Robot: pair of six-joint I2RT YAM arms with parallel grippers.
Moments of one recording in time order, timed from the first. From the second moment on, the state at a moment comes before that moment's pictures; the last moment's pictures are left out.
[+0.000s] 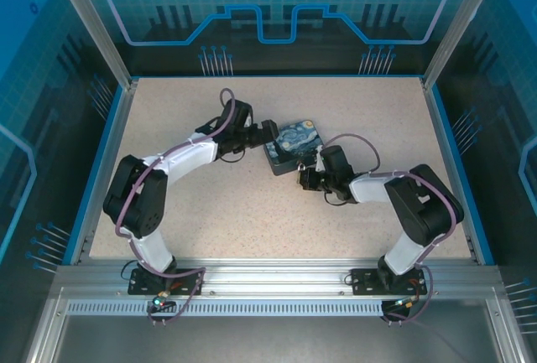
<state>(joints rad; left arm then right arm) -0.45 1.76 1.22 -0.27 0.12 -0.74 0.46 1.66 0.63 0.22 -0.26 0.58</state>
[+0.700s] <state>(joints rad) -0.57 1.84 1.25 -0.39 -0.09 -0.65 0.42 1.65 0.56 0.31 -0.32 0.70</state>
